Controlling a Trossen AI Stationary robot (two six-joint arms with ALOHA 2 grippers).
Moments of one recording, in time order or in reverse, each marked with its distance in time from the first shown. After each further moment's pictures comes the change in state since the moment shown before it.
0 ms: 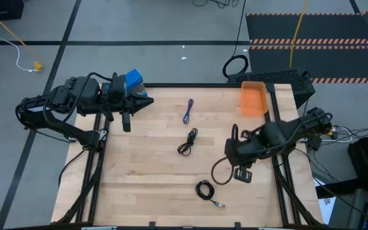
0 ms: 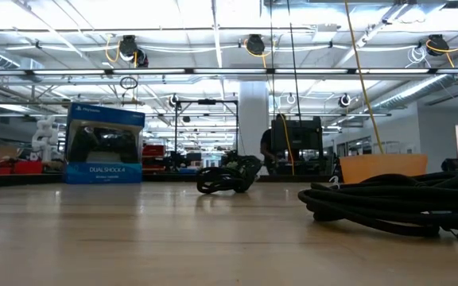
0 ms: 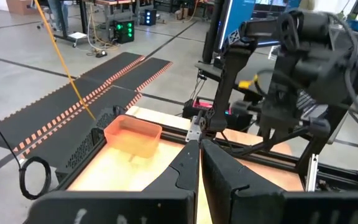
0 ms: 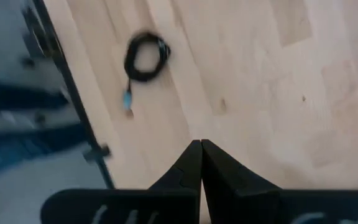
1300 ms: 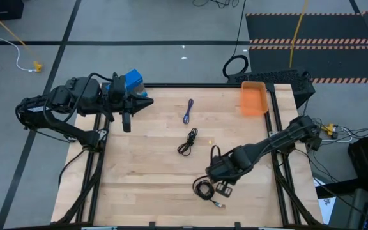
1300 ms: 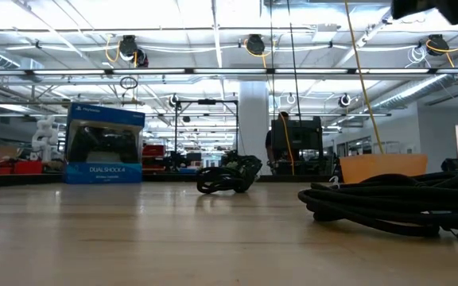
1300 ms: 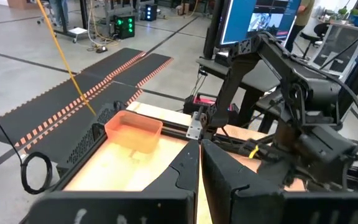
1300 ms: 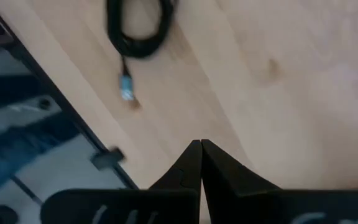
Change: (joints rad) left arm 0.000 0.000 0.000 -0.020 0.000 -0.008; right arm 0.025 0.184 -0.206 0.260 -0.160 0.280
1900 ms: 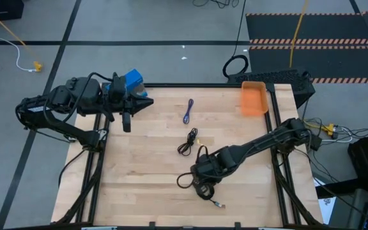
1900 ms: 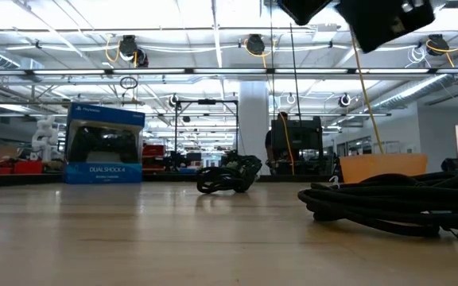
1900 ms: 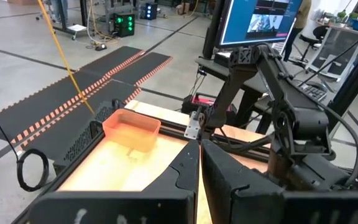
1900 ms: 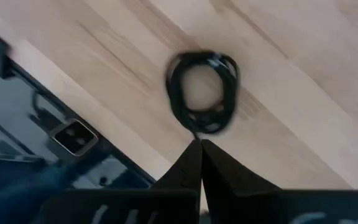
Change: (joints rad) left arm -0.001 0.000 0.000 -0.002 0.001 -0.022; right arm -0.065 0.114 0.000 0.304 -0.011 0.312
